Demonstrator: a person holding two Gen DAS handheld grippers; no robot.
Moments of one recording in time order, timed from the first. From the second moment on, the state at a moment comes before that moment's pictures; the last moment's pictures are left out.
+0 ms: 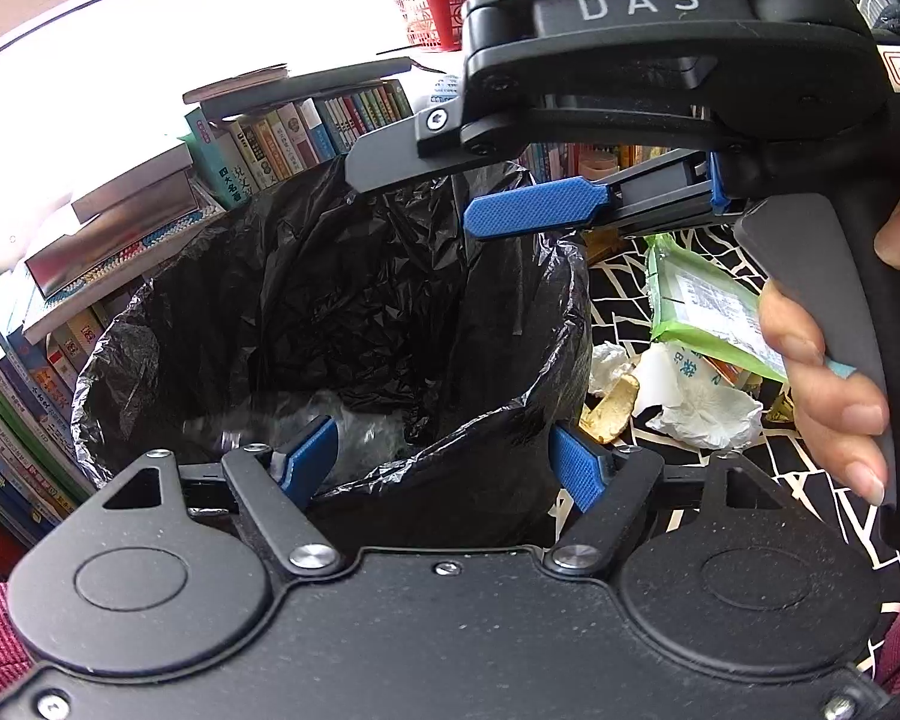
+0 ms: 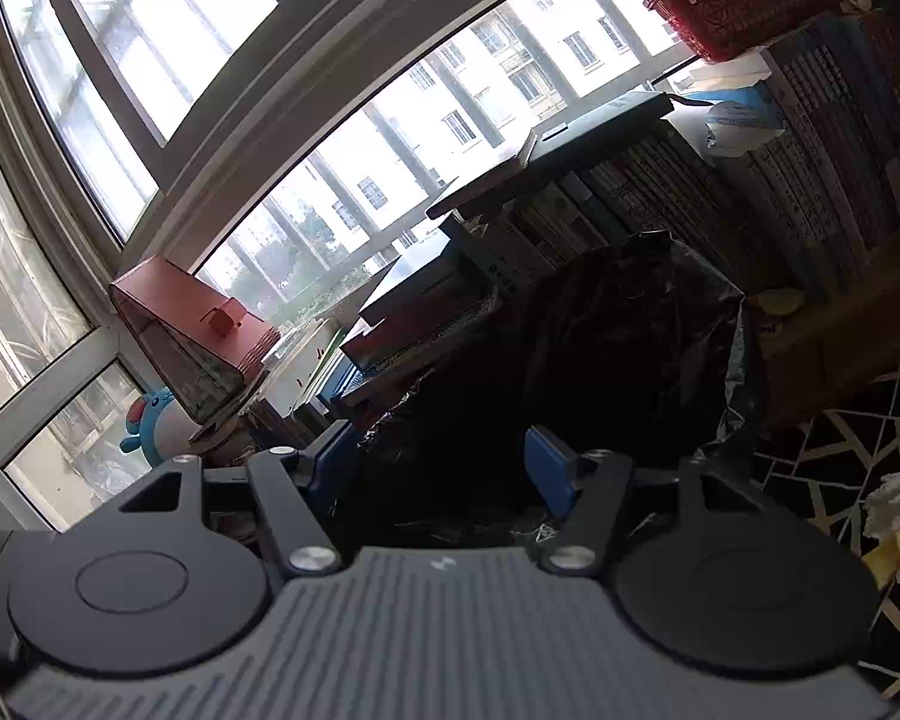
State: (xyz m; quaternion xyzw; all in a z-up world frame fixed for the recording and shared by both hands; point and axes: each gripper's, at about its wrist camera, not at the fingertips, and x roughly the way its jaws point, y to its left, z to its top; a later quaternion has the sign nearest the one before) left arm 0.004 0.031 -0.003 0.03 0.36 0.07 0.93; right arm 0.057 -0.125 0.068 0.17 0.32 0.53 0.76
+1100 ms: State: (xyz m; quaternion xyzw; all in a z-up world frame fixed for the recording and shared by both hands) left arm 0.002 0.028 -0.003 0.04 0.36 0.08 0.93; right arm 0.111 -0.194 0.044 0.25 0.34 0.30 0.86
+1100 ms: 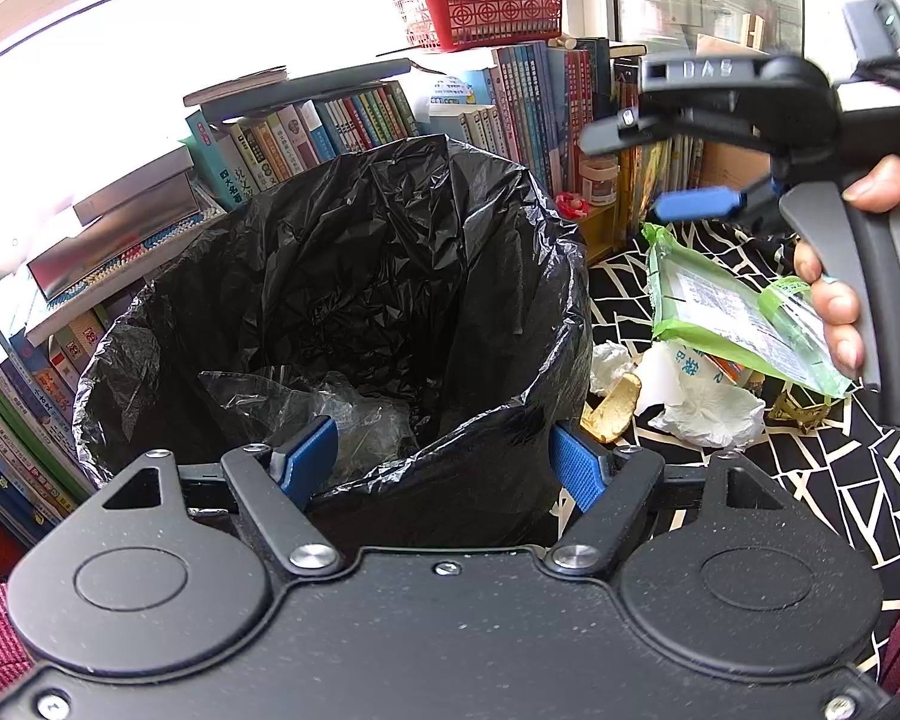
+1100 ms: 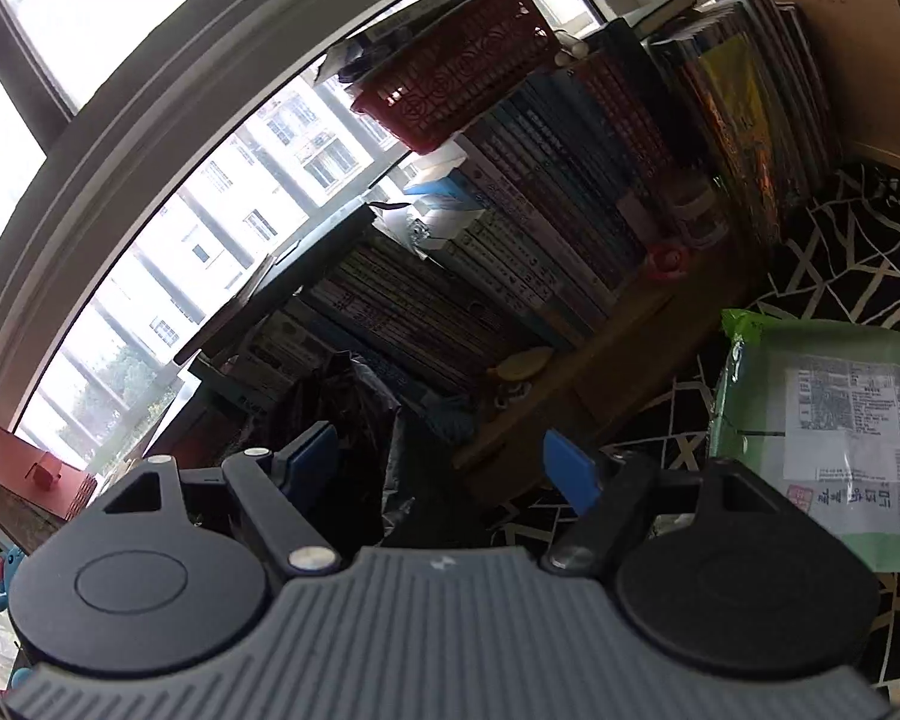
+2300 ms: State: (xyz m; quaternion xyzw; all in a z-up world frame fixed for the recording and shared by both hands) left arm 0.002 0.027 -0.005 0.04 0.35 0.08 0.93; right arm 0.162 -0.257 -0.072 0.22 0.49 -0.02 0.84
